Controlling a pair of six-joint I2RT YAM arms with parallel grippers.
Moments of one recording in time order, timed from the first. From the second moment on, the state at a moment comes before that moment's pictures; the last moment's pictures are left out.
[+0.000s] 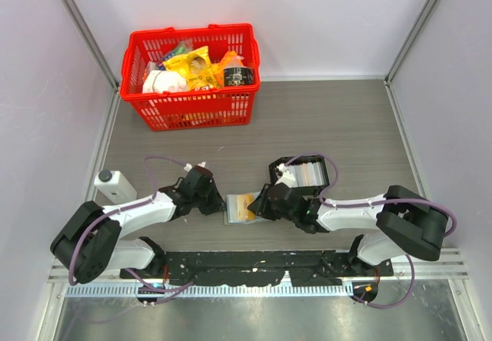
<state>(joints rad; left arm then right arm) -0.67 1.27 0.46 -0.11 0.10 -0.97 1.05 1.42 0.46 0.29 0.19 1.14</state>
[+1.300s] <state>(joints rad) -0.67 1.27 0.46 -0.10 0.10 -0.96 1.02 1.46 0.63 0.16 0.12 0.90</state>
